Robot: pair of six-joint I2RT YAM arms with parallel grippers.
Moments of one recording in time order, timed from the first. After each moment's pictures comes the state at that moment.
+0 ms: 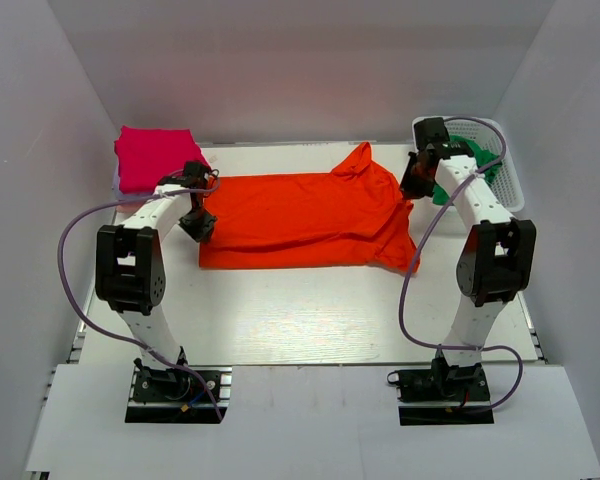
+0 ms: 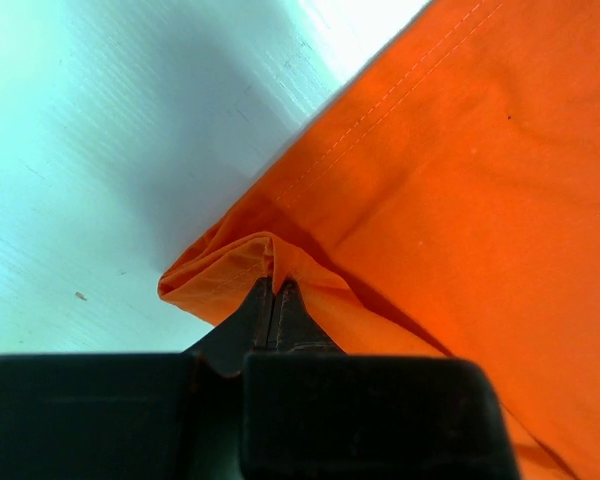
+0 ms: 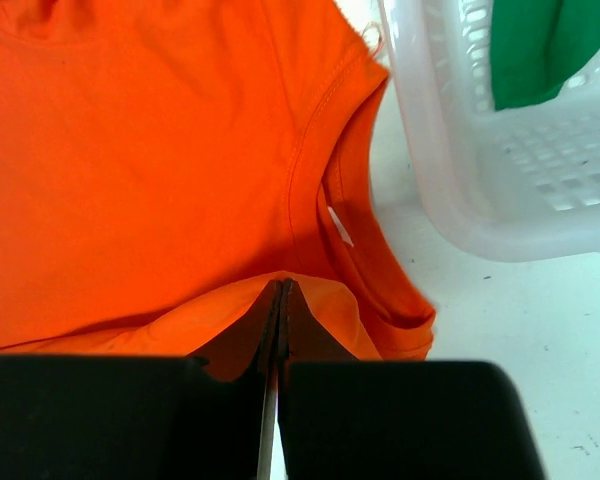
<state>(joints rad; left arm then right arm) -0.12 1.83 1.36 -0.86 -0.24 -0.94 0.15 1.88 1.69 -0.87 0.07 0.43</state>
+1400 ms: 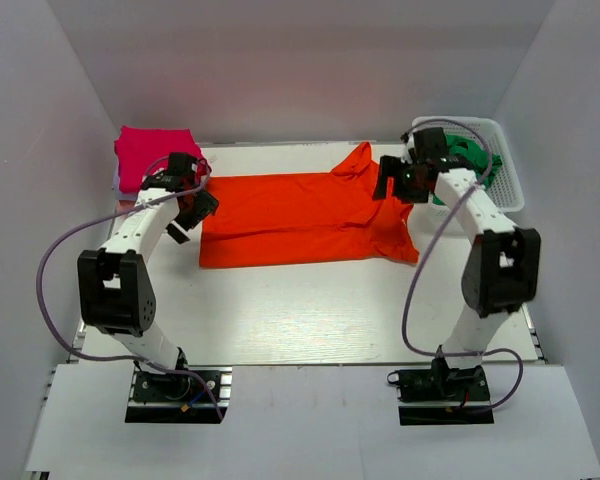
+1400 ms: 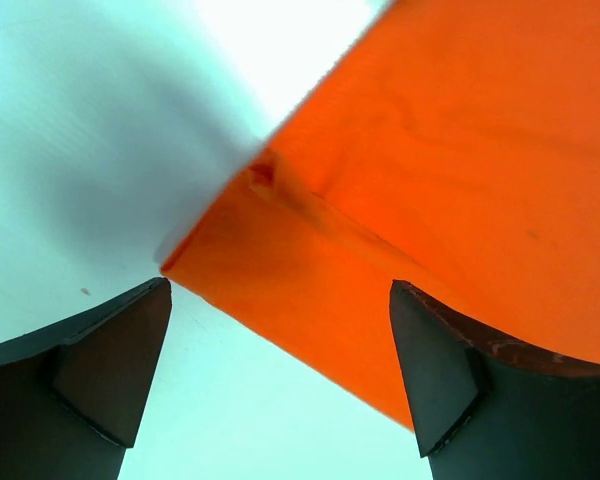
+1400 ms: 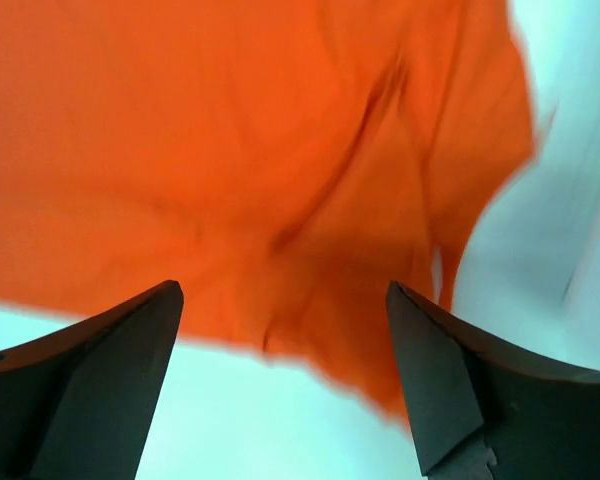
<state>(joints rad) -0.10 1.69 1.35 -0.84 -0.25 -0.93 0.16 1.88 1.64 -0.67 -0.21 0.17</state>
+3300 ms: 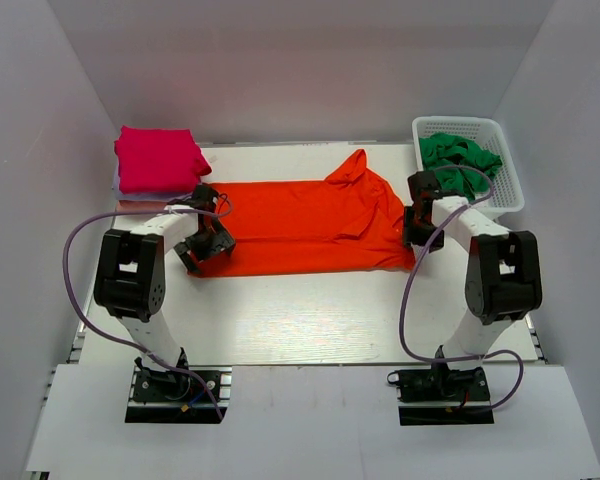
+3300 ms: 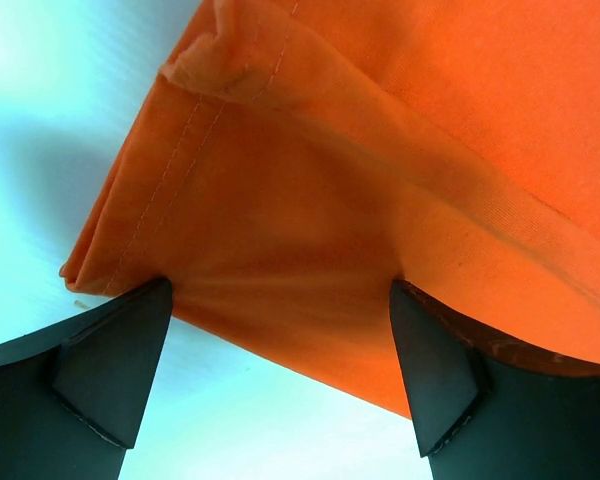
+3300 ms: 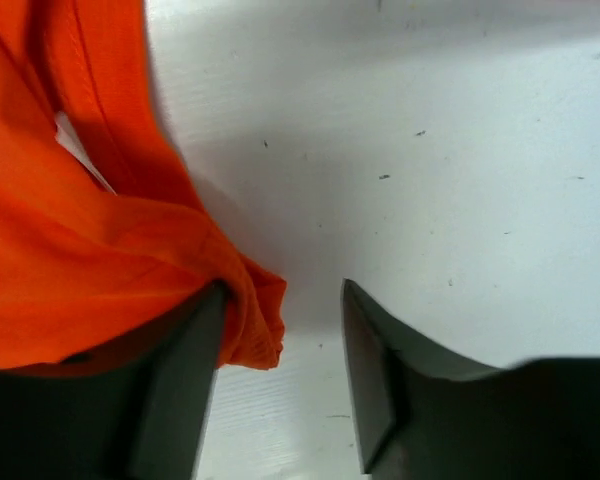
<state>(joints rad) -0.17 1.78 1.12 -0.71 -0.18 -0.79 0.16 1.73 1.16 -0.69 0.23 0.23</state>
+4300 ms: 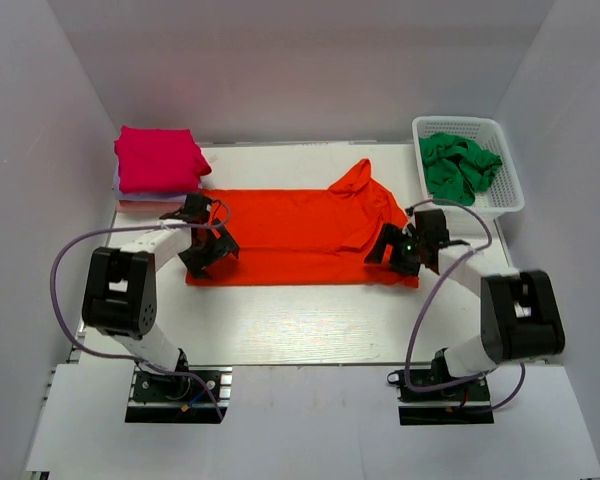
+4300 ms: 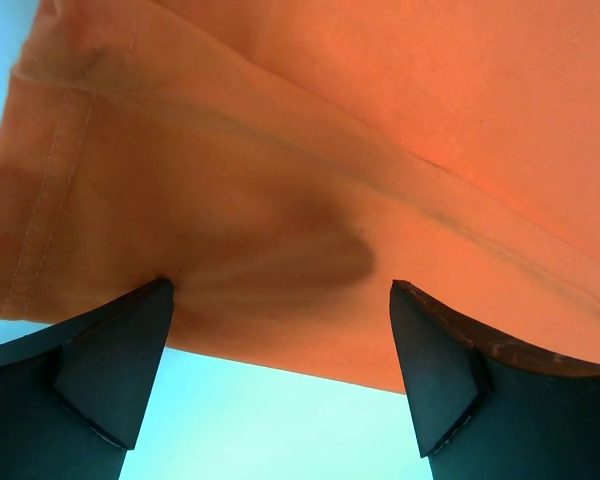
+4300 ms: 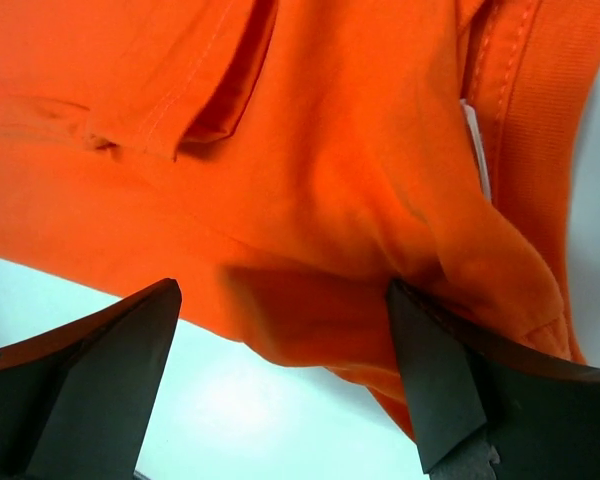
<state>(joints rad) -0.16 1.66 0.98 -0.57 0.00 -0.76 0.18 1.49 0.71 -0.17 -0.36 0.43</state>
